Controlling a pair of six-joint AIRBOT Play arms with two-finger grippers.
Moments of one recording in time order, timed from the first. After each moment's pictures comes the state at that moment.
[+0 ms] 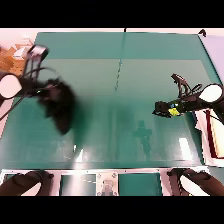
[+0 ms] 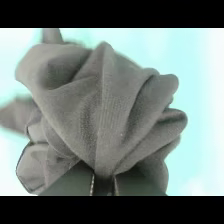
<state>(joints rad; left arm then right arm) -0.35 -0.98 1.13 1.62 -1.07 -1.58 0.05 -1.00 0.86 -1.15 1.21 1.60</state>
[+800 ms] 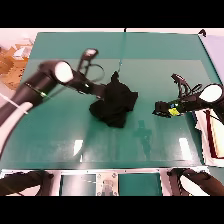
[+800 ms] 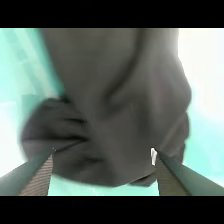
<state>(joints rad) -0.46 -1.34 1.35 1.28 -1.06 -1.57 0.05 -1.00 0.86 -1.15 1.21 1.60</state>
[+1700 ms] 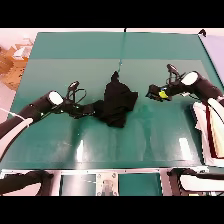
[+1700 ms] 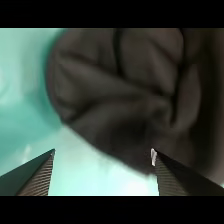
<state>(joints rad) -0.32 -1.36 0.83 0.83 -0.72 -1.44 0.01 -1.49 1.13 -1.05 0.94 1.56</state>
